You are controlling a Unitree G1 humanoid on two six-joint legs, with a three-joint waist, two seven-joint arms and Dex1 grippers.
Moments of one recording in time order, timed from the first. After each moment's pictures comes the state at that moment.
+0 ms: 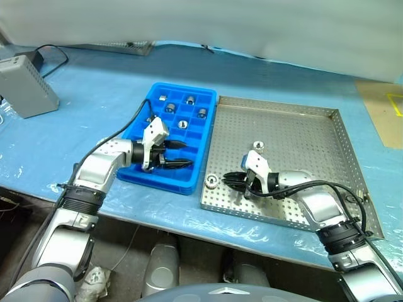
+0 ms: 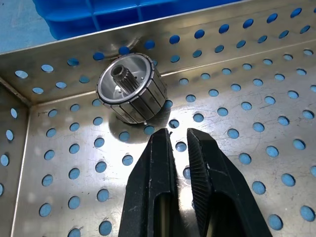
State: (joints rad) left arm -0.59 0.50 -0.16 0.20 -0.33 0.42 -1.17; right arm -0.28 -0.56 0.24 -0.02 0.16 0.37 0.96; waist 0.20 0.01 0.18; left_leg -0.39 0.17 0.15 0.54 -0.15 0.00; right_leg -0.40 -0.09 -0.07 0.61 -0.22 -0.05
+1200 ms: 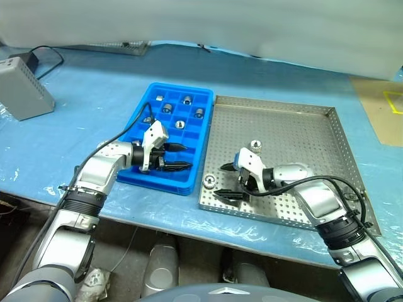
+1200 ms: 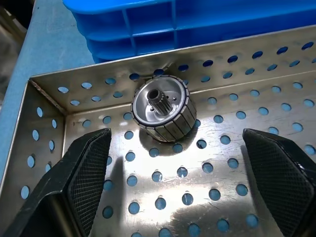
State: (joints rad) left arm -0.58 0.50 -0.16 0.23 -0.31 0.39 -1.19; right arm -0.36 -0.57 0.30 -0.09 0.17 0.50 1.01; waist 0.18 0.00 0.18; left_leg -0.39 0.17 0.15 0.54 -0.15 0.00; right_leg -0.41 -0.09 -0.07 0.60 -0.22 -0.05
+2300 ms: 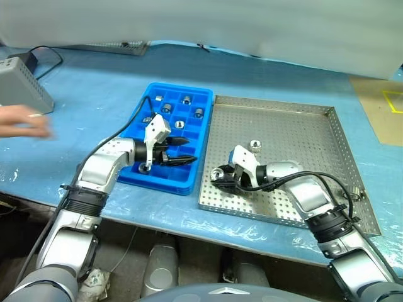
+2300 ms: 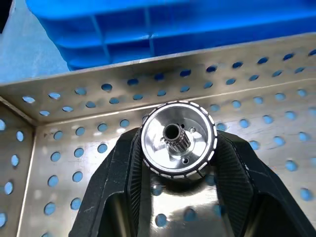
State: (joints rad) left arm -0.58 0.47 -0.13 0.09 -0.36 0.45 -1.10; right arm -0.42 -0.55 0.28 -0.05 0.15 0.46 1.01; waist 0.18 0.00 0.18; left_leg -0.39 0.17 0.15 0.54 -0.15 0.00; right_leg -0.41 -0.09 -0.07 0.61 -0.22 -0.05
